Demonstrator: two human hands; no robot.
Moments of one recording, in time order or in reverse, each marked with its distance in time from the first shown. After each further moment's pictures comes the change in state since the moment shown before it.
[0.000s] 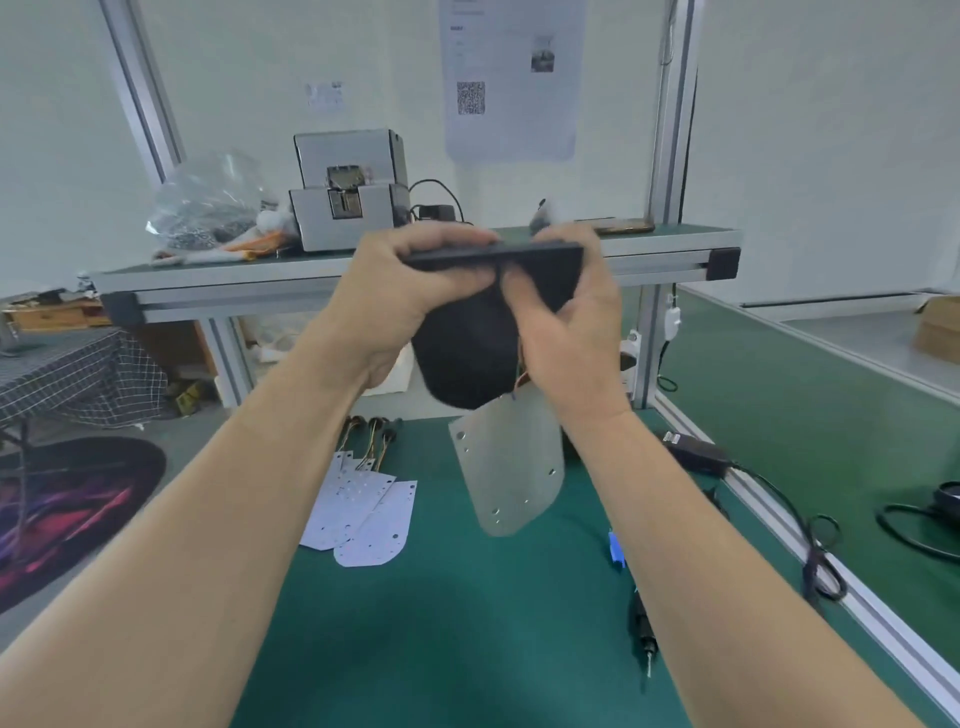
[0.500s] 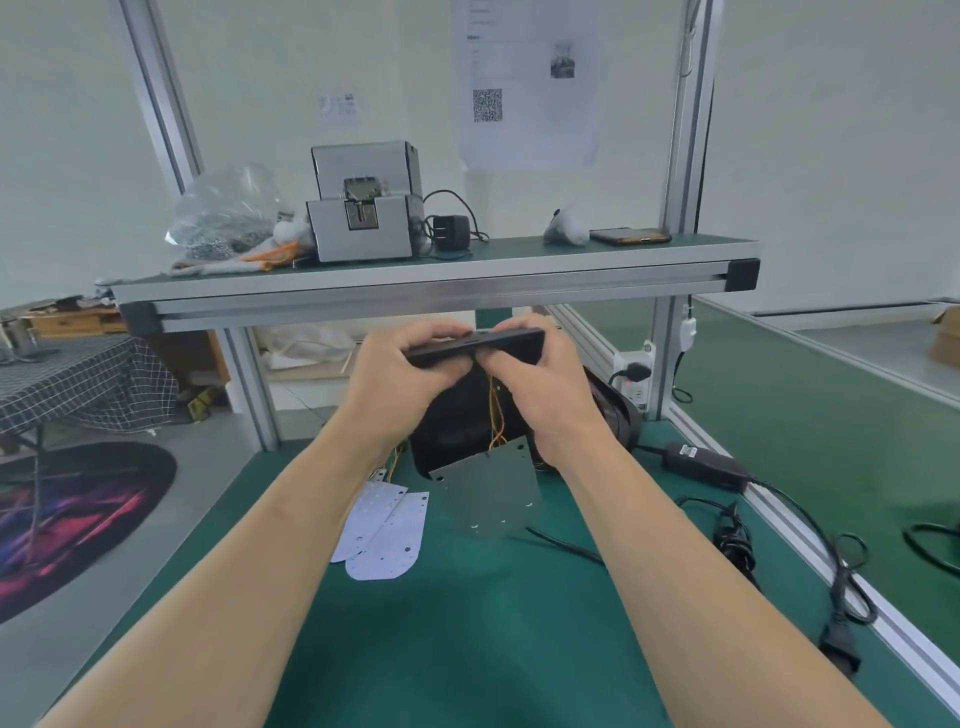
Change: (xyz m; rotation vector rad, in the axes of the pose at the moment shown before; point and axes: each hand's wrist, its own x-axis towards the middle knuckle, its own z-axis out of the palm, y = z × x) left_hand -0.030 -0.055 -0.011 0.284 0.152 -0.070; right_hand -0.023 0.039 0.019 0.157 -0.230 0.509
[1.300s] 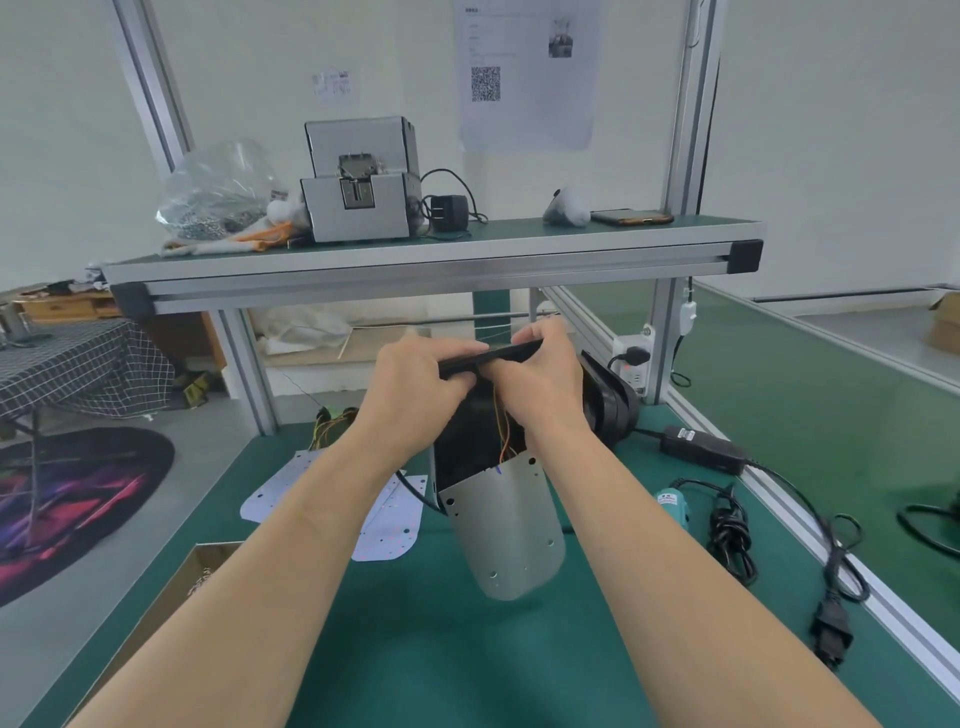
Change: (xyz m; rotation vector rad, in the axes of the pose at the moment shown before) left_hand -0.011 -0.008 0.013 0.356 -0.094 0.047; right_hand 0.000 0.020 0.007 -0.378 0.199 0.197
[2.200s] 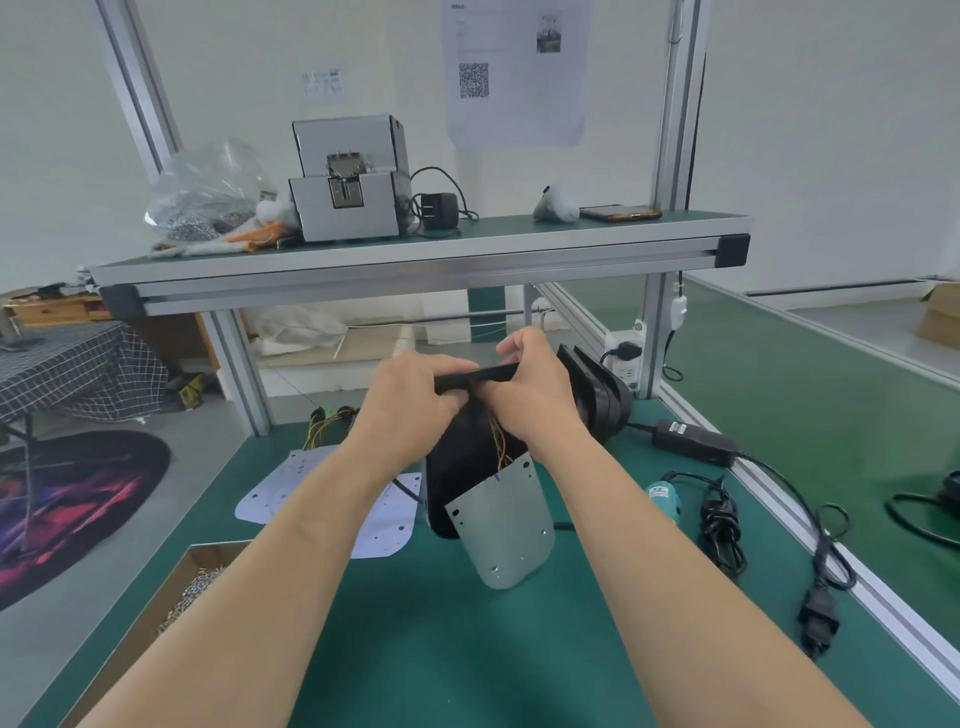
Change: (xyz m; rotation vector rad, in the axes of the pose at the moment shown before) left_hand -0.009 -0.001 0.005 0.064 -0.119 -0.076; right_hand -0.002 0.014 -0.007 -0.146 -0.149 -0.031
